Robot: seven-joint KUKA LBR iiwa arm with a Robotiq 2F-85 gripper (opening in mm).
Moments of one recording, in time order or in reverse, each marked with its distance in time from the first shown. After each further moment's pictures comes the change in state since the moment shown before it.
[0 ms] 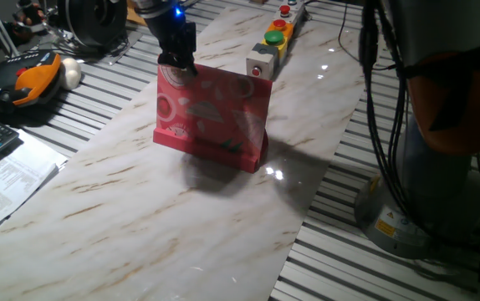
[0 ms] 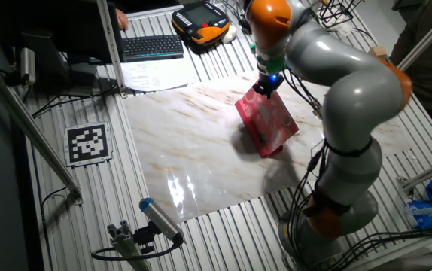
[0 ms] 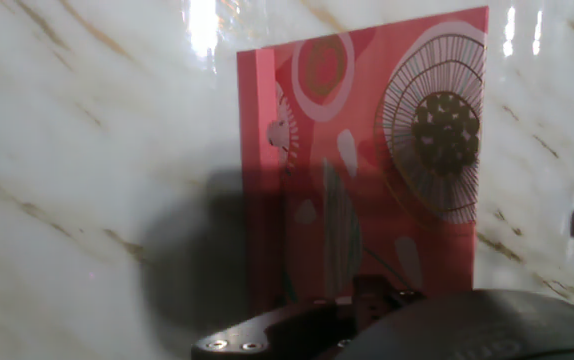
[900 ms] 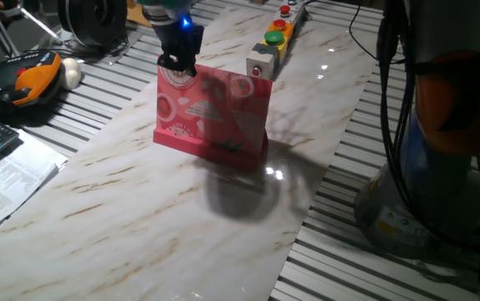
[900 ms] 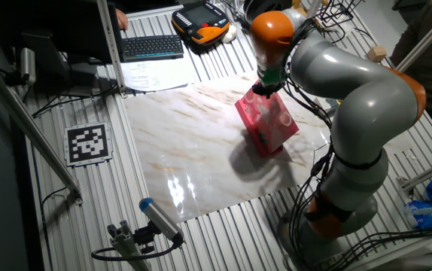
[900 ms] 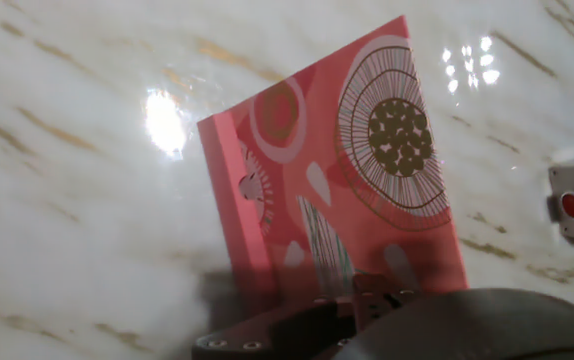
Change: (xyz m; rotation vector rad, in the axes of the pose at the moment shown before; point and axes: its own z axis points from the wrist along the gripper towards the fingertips) arm -0.001 -0.003 -0.003 0.120 -0.133 0.167
